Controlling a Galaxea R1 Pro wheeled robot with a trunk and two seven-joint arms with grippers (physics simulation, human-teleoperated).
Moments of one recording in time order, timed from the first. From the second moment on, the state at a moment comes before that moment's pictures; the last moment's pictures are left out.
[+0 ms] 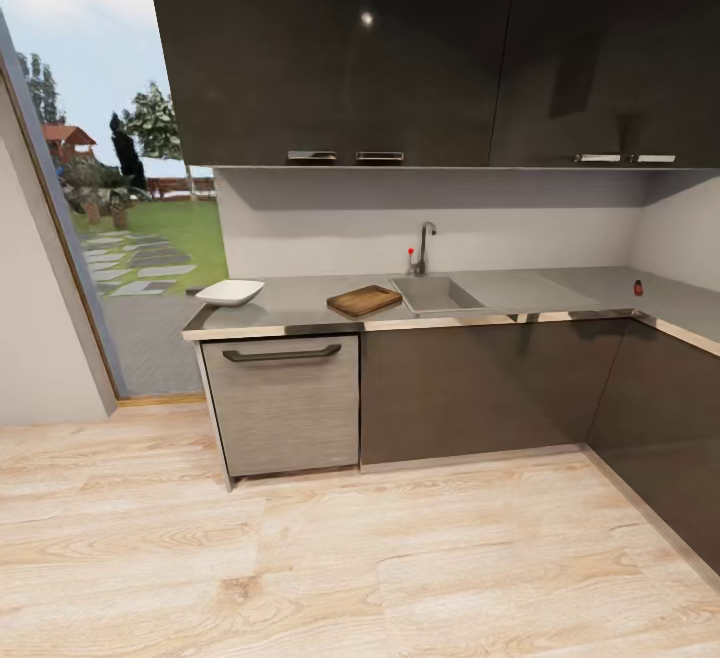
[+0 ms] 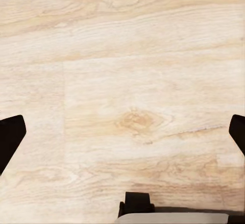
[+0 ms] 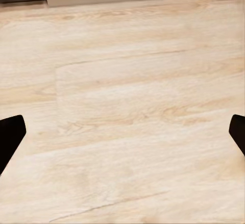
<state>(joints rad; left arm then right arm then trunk) 0.00 0.05 0.03 -0.35 0.02 -0.30 0.00 0.00 0.01 0.00 -0.57 0.00 -0.39 -0.10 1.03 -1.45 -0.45</state>
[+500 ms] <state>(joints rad) 0.00 0.05 0.04 -0.30 0.03 -0.38 0.00 0.00 0.01 0.00 -0.58 0.00 -0.40 -0.10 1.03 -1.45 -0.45</state>
